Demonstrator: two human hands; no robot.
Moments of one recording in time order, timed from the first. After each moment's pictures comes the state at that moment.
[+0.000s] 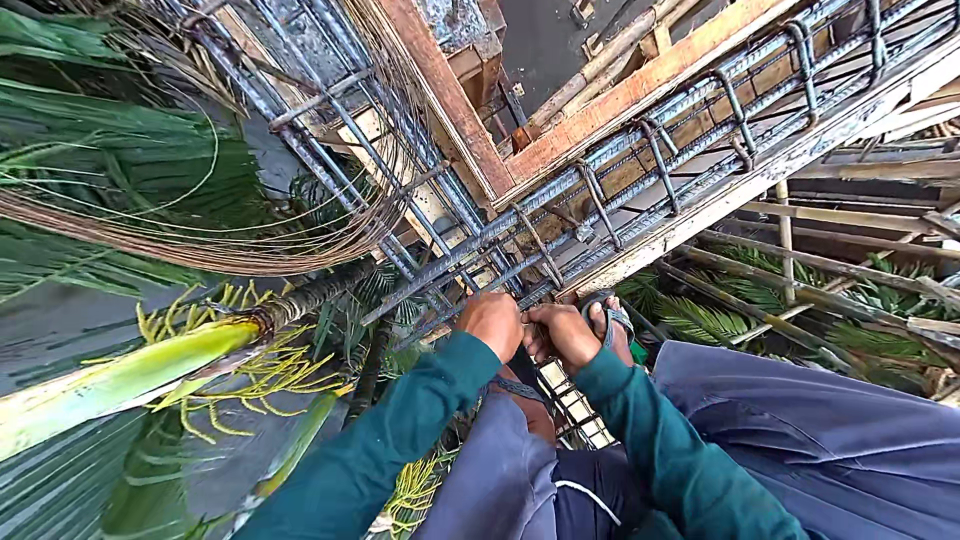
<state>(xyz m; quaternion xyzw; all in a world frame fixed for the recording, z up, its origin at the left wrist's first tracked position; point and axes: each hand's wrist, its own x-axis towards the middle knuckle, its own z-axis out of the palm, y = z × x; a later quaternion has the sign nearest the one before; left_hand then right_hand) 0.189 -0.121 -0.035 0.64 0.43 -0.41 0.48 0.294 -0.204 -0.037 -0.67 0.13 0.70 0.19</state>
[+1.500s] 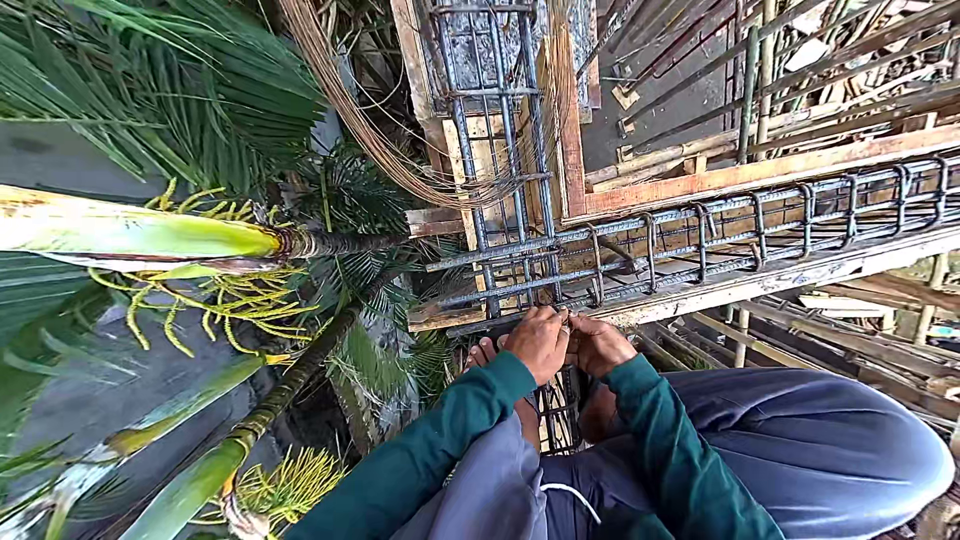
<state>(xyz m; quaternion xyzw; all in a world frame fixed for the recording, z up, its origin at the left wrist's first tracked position) 0.145 -0.194 -0.042 0.62 0.47 -0.11 0.61 0.299 -0.221 -0.053 -0.63 0.14 0.73 0.20</state>
